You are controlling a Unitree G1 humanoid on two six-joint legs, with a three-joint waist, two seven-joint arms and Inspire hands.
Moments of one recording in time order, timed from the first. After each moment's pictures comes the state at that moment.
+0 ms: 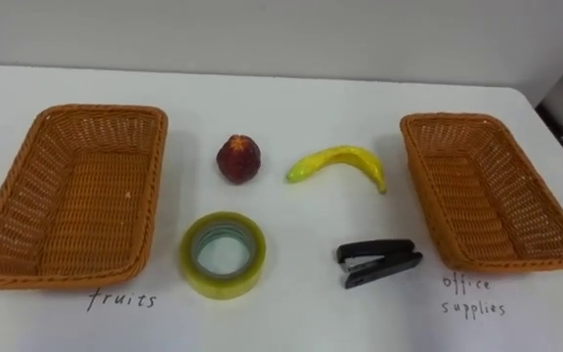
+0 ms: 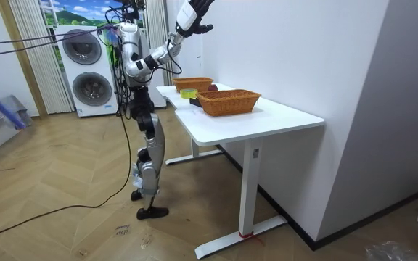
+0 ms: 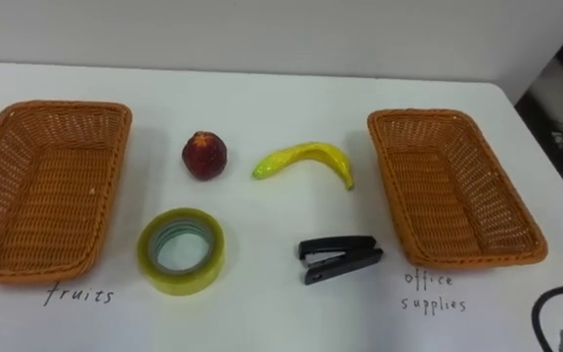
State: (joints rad) left arm 0.30 0.20 0.17 1.06 0.10 0.03 0.13; right arm 0.06 -0.40 -0.33 -0.48 -0.17 -0.03 -0.43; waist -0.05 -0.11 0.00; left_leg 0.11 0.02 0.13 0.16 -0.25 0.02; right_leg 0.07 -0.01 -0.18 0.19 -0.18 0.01
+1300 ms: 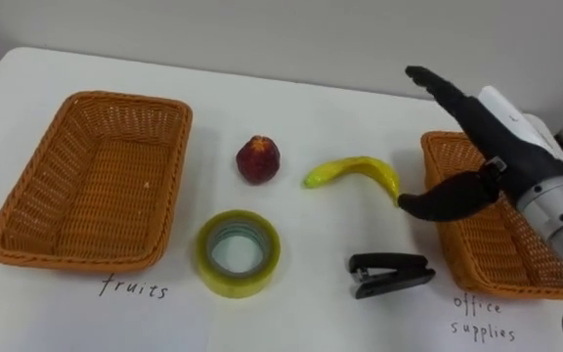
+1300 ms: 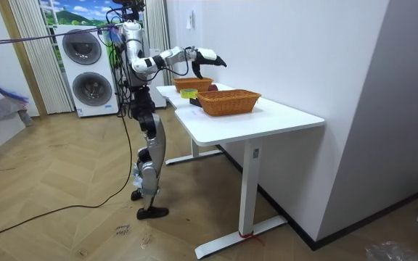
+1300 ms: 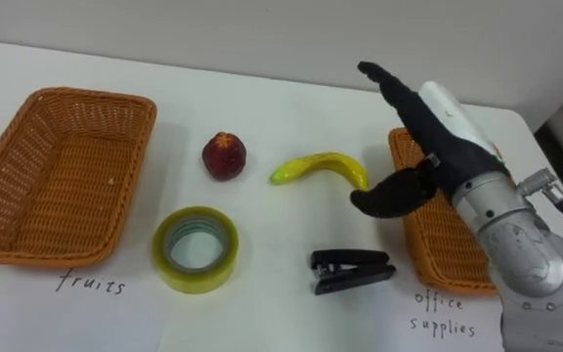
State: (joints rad) left arm 0.25 0.23 0.17 1.05 0.17 0.06 0.05; right arm 0.06 -0.42 -0.13 -0.40 -0.43 0.13 0.49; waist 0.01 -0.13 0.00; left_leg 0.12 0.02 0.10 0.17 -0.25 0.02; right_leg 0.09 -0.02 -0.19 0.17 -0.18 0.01
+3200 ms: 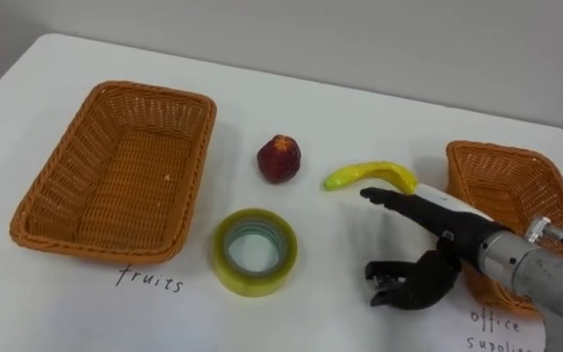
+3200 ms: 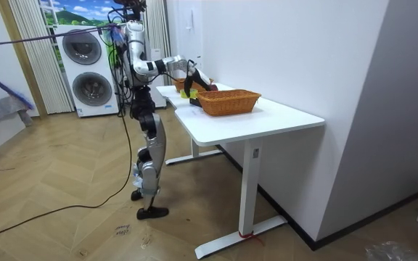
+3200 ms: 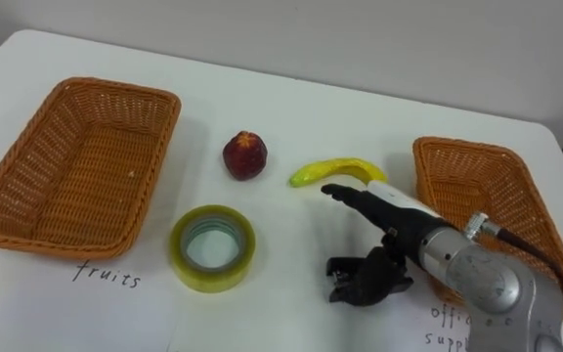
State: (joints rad) left arm 0.19 0.22 0.18 1.02 0.11 0.06 0.04; right arm 0.12 -0.34 -0.06 -0.34 -0.64 0.24 0.86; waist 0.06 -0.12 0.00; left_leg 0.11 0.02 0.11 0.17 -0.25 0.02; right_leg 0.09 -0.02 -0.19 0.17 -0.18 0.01
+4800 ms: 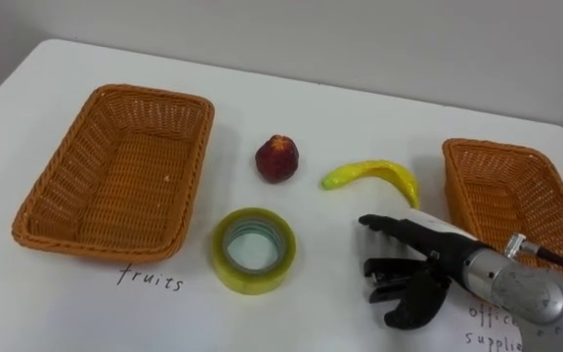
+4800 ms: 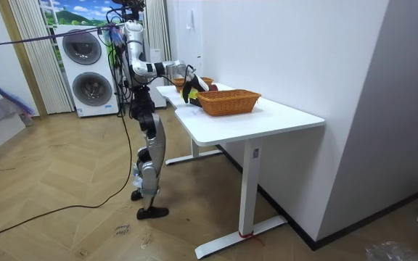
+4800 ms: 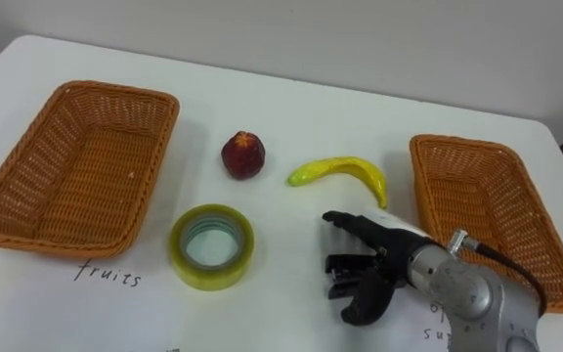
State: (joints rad) left arm 0.19 0.22 0.13 1.04 0.07 0.06 0.11; right arm 0.12 -0.34 0.02 -0.25 -0.72 0.26 0.82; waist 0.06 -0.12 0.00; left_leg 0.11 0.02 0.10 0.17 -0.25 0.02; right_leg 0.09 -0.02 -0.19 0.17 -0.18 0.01
